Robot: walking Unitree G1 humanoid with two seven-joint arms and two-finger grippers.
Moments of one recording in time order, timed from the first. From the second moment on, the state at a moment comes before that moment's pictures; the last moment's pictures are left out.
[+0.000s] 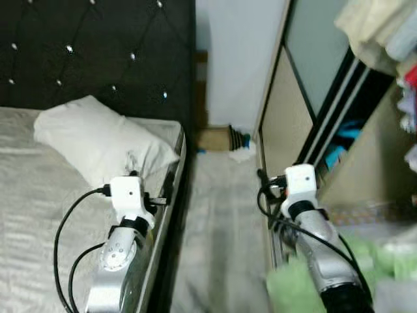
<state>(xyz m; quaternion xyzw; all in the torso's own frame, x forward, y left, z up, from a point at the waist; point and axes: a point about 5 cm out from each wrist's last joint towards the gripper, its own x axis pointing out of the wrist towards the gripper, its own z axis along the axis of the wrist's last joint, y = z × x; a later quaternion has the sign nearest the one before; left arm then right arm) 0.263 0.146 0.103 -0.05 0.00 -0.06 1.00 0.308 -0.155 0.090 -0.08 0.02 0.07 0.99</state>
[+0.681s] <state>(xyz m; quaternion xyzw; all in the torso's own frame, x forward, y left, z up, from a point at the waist) 0.264 0.160 0.102 -0.04 0.00 -0.01 1.00 0.307 -0.135 0.089 -0.04 0.01 0.11 0.99</state>
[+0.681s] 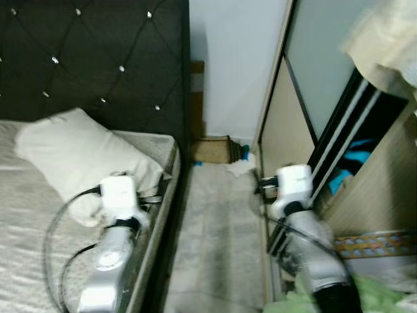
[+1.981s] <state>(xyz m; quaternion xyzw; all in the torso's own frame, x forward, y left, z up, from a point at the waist) 0.259 0.152 0.076 -0.03 0.09 -0.05 0.99 0.297 -0.117 0.090 0.00 0.03 0.16 0.99</state>
